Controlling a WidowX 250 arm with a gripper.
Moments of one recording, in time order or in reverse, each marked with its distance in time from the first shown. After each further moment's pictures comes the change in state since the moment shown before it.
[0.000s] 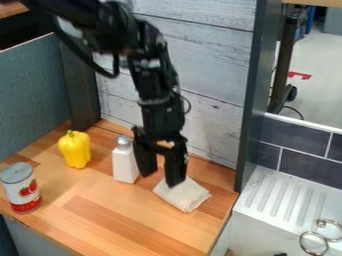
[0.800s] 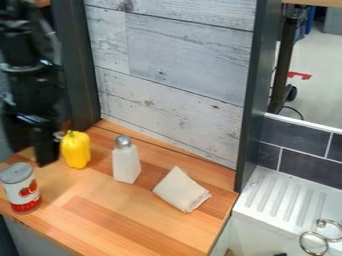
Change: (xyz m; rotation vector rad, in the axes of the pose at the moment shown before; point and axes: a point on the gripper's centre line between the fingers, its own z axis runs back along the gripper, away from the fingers) arm -0.127 0.088 0.060 0.205 0.022 0.186
